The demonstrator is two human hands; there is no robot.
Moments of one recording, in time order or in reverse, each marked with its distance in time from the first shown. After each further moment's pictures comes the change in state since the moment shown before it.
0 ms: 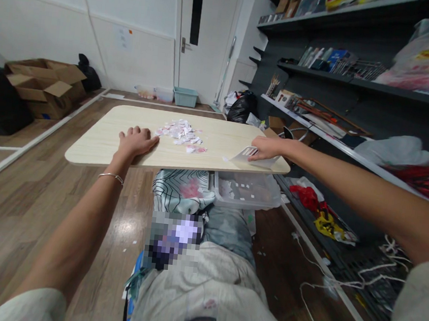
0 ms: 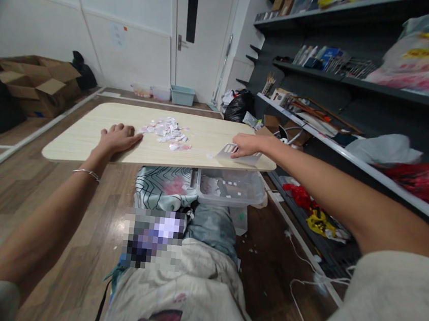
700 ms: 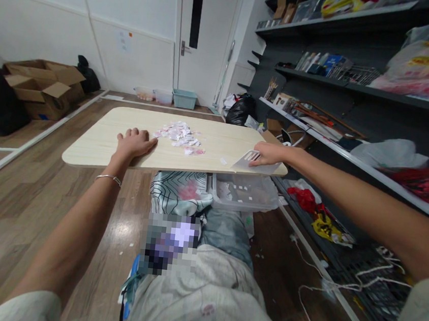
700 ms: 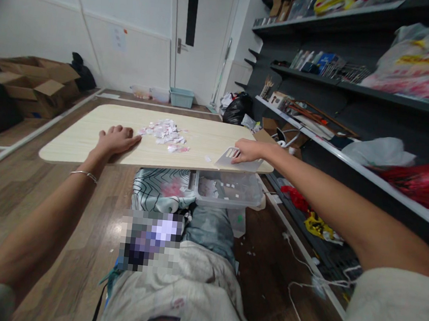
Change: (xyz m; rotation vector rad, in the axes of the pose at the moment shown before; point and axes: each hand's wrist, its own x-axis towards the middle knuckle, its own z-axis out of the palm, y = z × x) left_hand 0.000 0.002 -0.001 0.045 -0.014 0.000; right_hand -0.015 0.007 0.010 0.068 -0.018 -0.035
